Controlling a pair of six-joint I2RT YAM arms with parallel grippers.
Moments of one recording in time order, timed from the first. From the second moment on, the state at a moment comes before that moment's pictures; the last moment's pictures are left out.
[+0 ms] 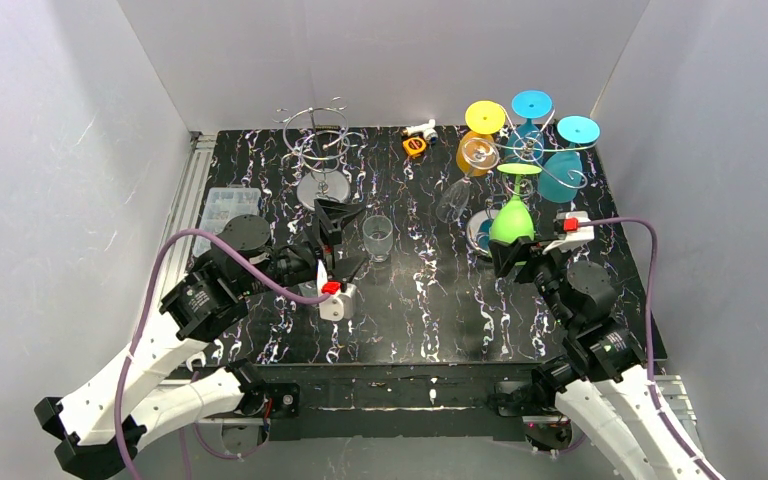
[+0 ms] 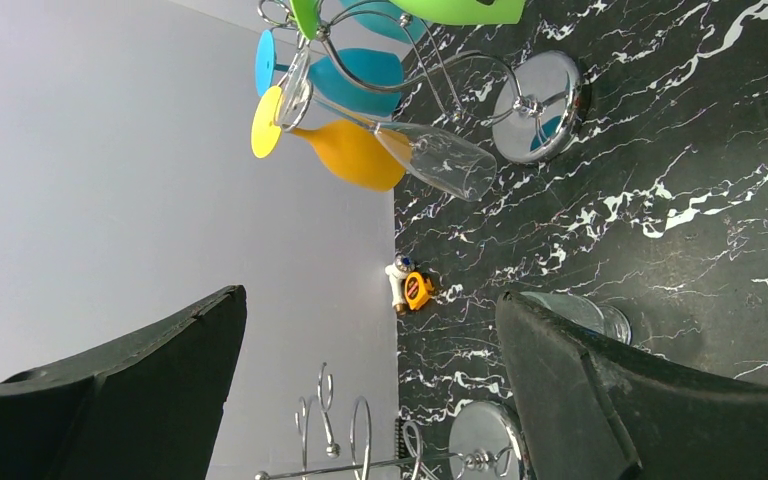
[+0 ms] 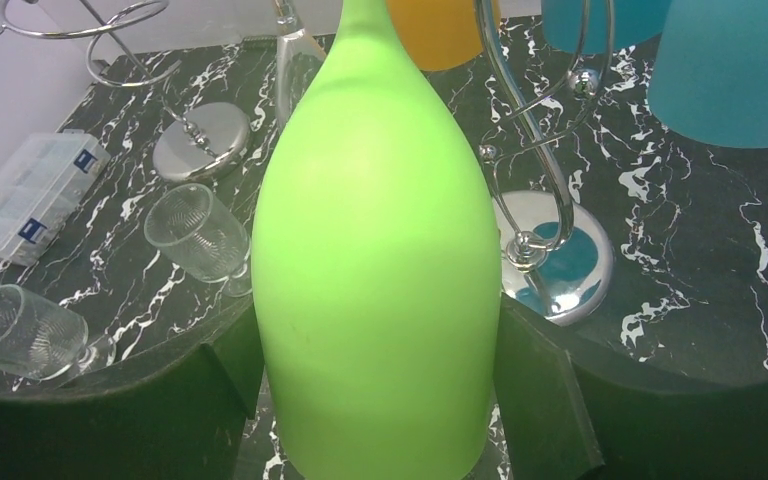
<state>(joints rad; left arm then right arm) -0.83 0.82 1.09 -0.45 0.38 1.20 0.48 0.42 0.56 -0.26 0.17 0.28</state>
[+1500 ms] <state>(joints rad) -0.83 0.90 1.13 -0.45 0.39 1.23 0.48 0.30 0.23 0.24 0.17 0.16</state>
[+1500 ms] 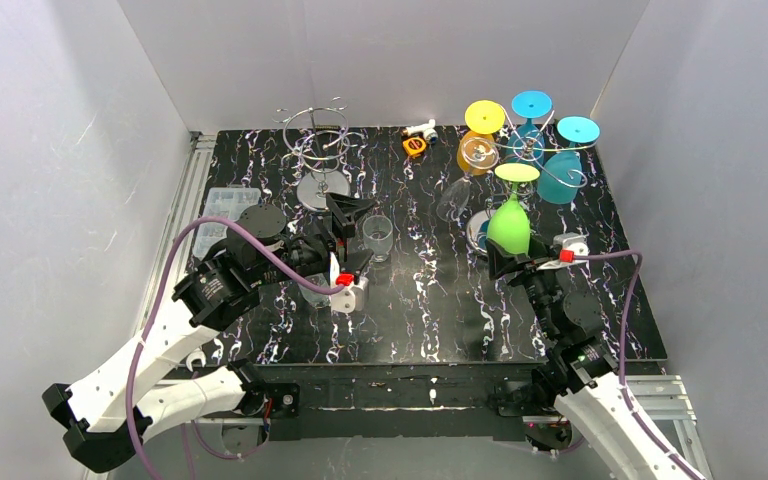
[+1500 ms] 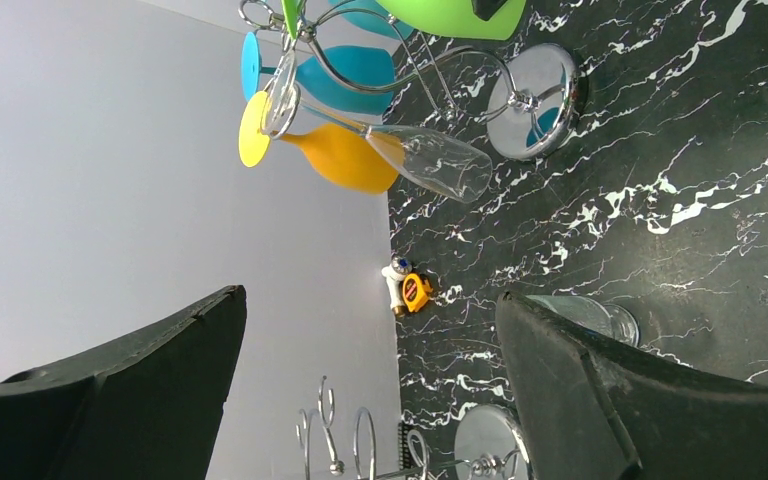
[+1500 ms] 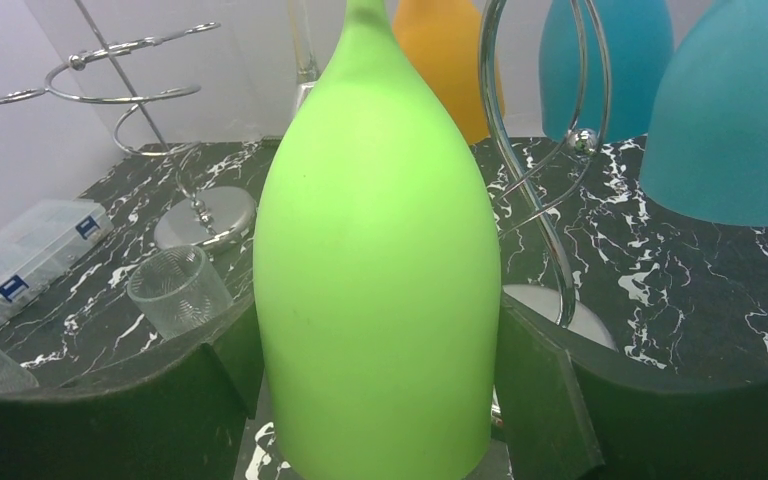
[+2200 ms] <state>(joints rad) -0.84 1.17 1.31 -0.38 0.48 1.17 0.48 0.38 0.18 0.41 0.14 0.14</state>
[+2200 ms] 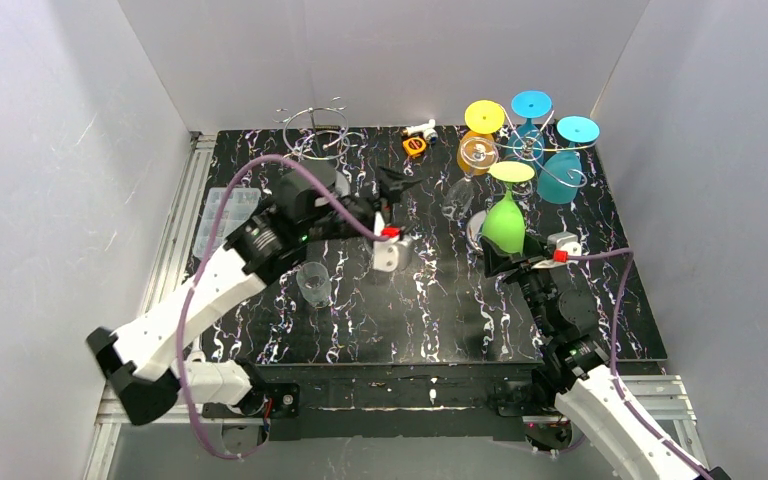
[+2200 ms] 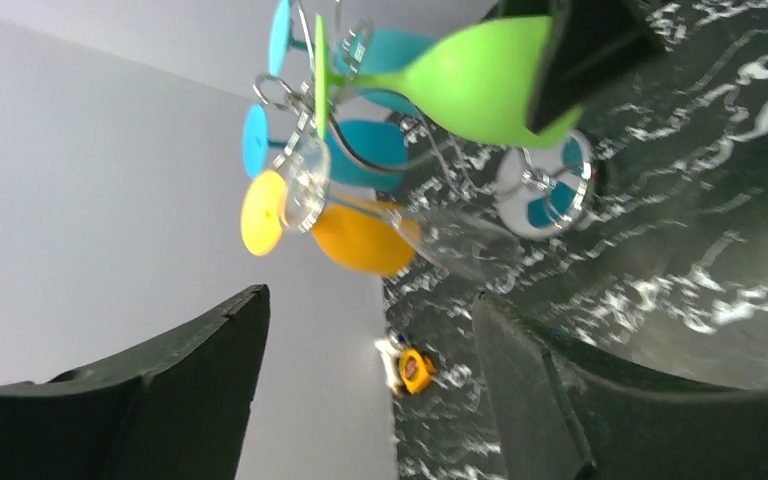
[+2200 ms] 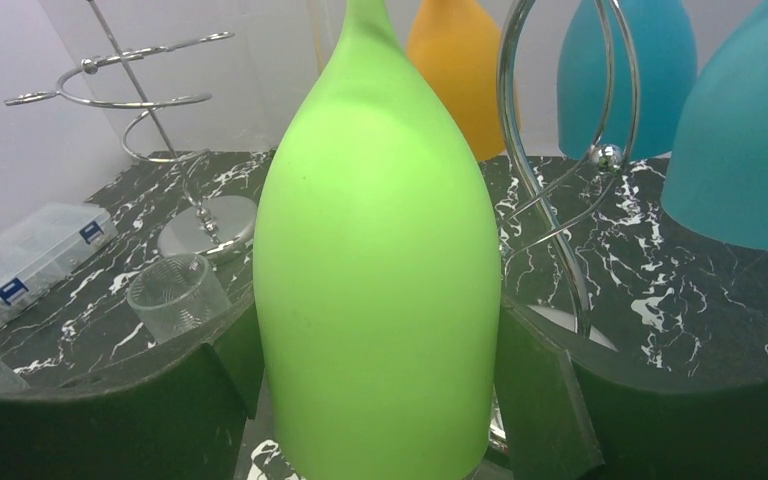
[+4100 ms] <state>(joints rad) -0.99 1.74 1.72 -0.13 0.43 1.21 0.48 0.31 0.08 0.55 0.14 0.15</state>
